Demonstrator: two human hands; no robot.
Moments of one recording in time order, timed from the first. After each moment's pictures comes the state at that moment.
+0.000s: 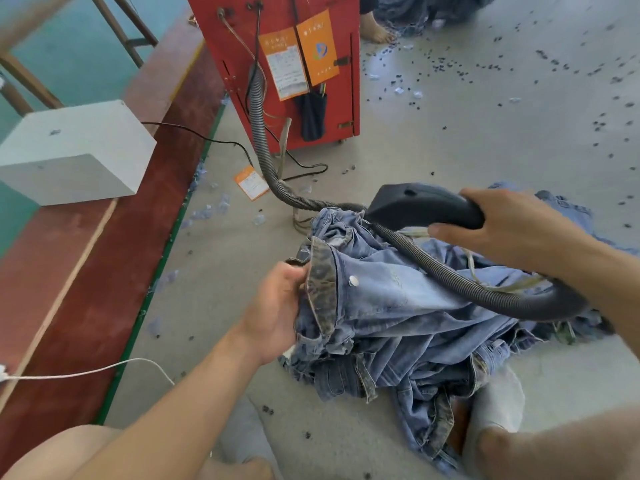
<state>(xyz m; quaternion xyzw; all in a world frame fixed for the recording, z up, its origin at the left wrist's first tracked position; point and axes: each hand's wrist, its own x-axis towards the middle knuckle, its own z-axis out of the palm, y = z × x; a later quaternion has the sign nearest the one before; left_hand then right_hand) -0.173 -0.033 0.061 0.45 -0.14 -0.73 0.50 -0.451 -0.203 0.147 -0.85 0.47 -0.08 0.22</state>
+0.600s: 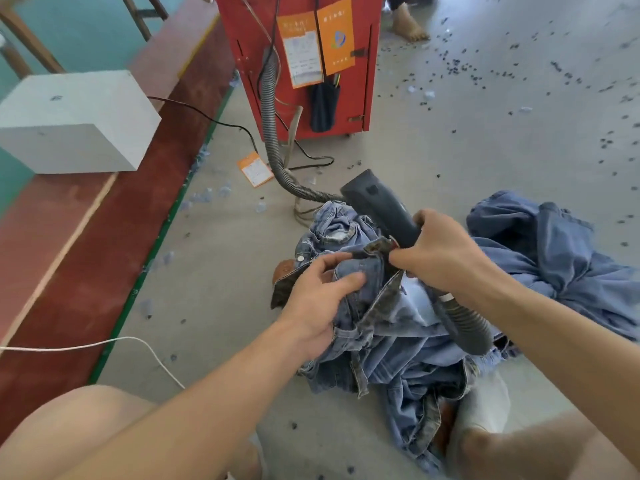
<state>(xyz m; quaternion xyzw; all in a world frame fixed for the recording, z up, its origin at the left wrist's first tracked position) -0.231 -0.047 0.070 0.59 -0.13 -0.57 0.55 -0.376 -0.164 0.120 -0.74 0.56 -0.08 0.37</state>
